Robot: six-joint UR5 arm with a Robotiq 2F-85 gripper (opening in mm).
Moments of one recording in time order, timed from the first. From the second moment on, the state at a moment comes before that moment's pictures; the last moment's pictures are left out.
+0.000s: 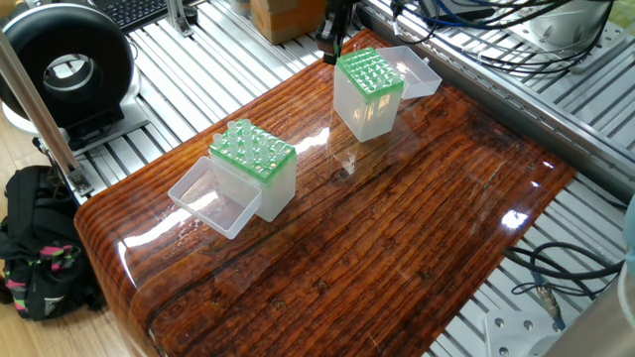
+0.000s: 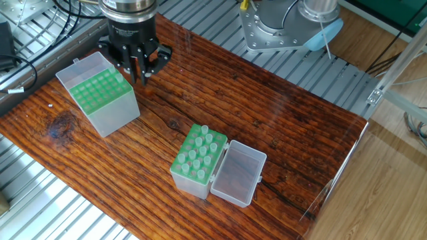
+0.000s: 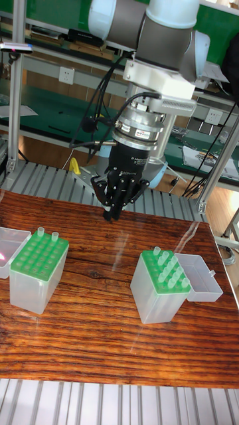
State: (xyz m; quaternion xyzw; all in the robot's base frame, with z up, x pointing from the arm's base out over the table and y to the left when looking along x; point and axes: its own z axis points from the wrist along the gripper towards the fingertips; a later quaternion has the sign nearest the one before) arm 0.563 -0.013 0.242 -0.27 0.96 -0.02 0.06
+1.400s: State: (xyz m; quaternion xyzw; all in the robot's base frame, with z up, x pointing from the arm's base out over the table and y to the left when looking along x) arm 0.552 0.095 0.206 -0.20 0.98 0.00 0.04
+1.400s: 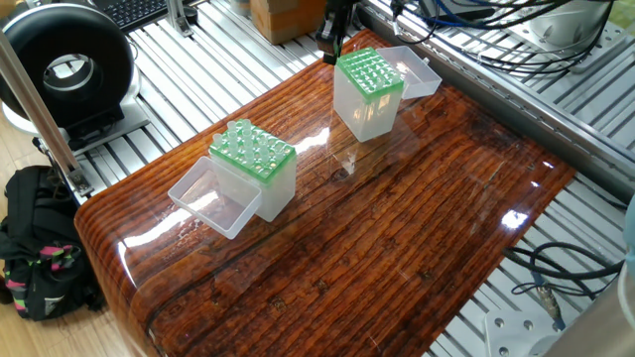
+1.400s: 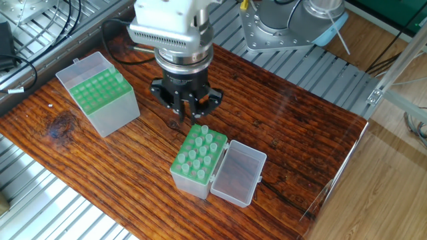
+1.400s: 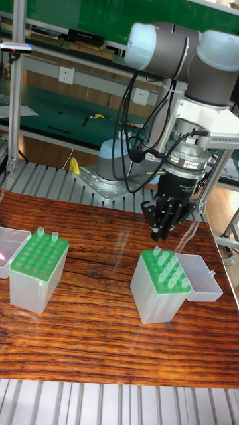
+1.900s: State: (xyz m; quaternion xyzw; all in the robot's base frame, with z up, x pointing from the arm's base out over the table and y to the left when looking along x) arm 0.536 0.086 0.206 -0.20 0.98 -0.02 0.01
